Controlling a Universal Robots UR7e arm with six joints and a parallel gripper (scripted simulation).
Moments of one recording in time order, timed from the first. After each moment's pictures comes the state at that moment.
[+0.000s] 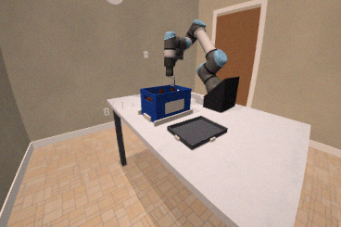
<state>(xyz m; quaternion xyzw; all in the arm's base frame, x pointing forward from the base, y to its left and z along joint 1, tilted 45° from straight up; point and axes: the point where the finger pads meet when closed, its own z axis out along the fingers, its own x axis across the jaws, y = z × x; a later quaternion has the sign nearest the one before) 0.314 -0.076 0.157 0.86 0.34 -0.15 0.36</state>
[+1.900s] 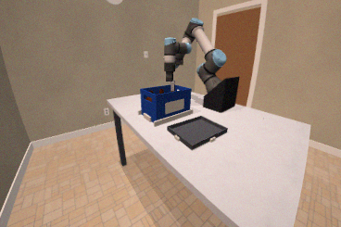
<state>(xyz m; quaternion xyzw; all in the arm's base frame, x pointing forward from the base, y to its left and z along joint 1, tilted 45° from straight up) 0.313 -0.100 0.132 0.86 0.34 -0.15 0.36</state>
